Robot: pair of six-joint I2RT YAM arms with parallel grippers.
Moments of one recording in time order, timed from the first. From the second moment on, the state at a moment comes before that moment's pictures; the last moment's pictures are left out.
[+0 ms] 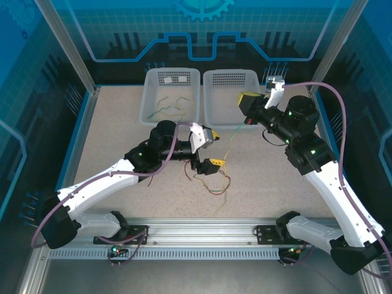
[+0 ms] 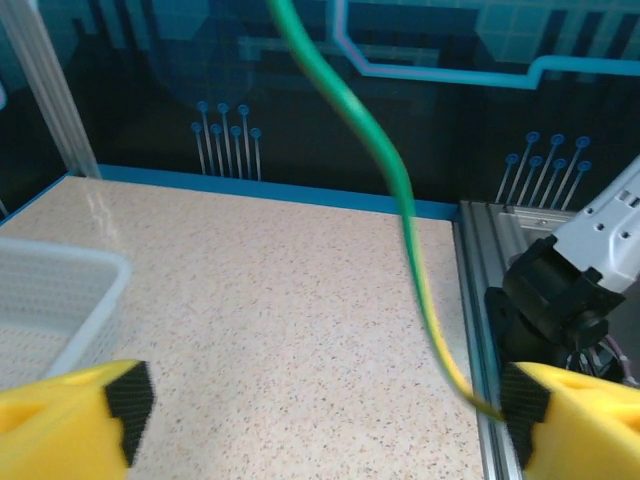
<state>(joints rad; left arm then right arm) -0.77 1.25 1.00 0.01 0.56 0.11 0.45 1.03 1.26 -0.27 -0.17 0.42</state>
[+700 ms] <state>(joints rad) -0.77 1.27 1.00 0.04 0.56 0.10 0.44 0.98 1.14 -0.15 -0.08 0.39</state>
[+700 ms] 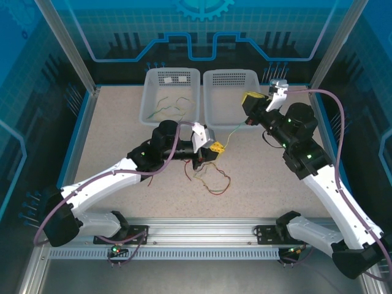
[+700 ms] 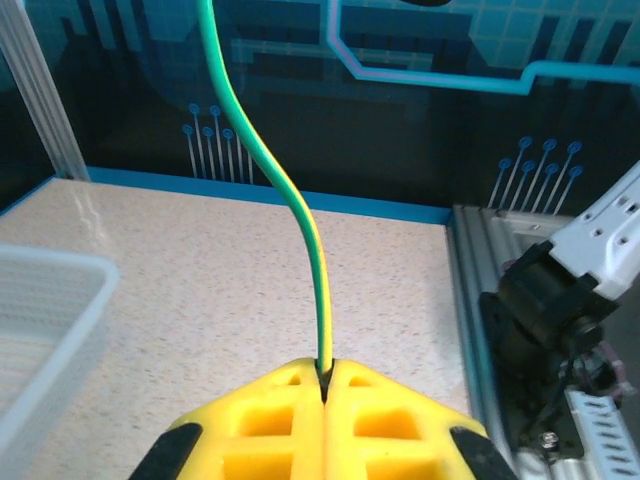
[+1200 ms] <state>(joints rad) -0.77 1.23 0.89 0.22 0.41 0.04 0.36 0.95 1.08 -0.14 -0.14 0.49</state>
